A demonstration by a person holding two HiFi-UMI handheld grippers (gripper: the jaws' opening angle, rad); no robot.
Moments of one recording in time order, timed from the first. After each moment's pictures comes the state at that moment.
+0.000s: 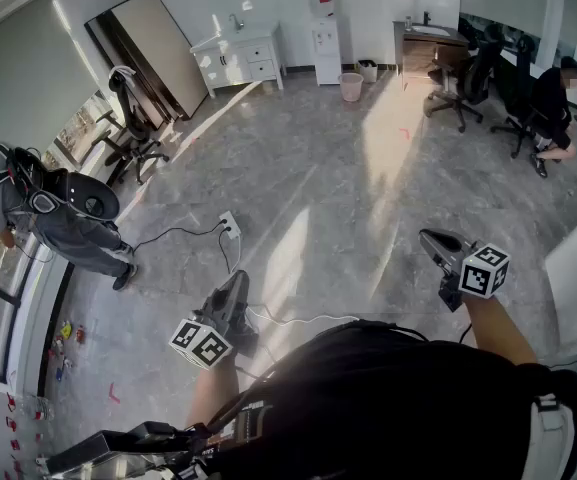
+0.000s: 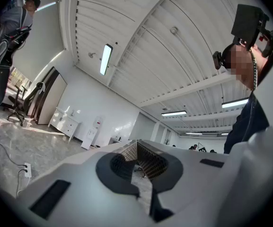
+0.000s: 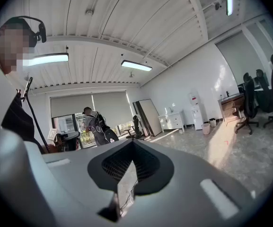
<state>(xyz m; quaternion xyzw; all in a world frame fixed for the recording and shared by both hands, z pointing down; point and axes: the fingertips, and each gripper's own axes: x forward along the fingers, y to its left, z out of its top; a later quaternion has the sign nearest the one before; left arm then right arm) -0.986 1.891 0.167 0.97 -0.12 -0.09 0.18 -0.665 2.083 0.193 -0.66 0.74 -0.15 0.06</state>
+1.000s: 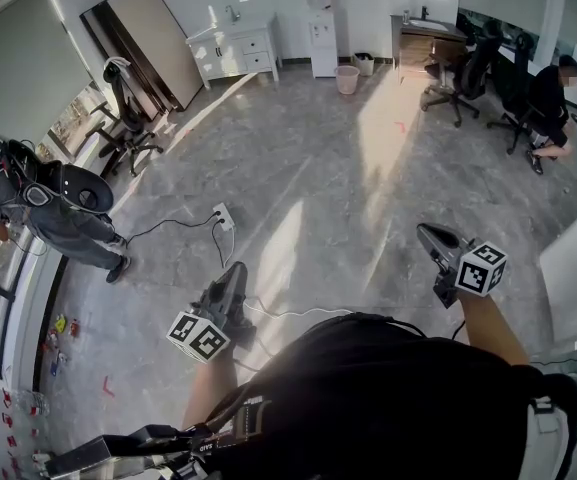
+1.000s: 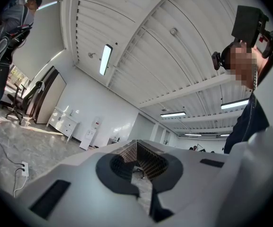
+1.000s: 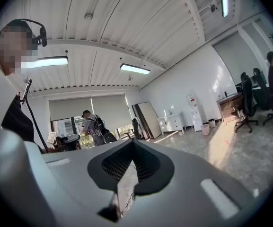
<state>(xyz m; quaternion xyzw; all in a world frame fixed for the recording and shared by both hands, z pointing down) -0.980 1.894 0.169 0.97 -0.11 -0.10 0.19 -0.664 2.085 0.194 -0.66 0.73 -0.14 0.08</state>
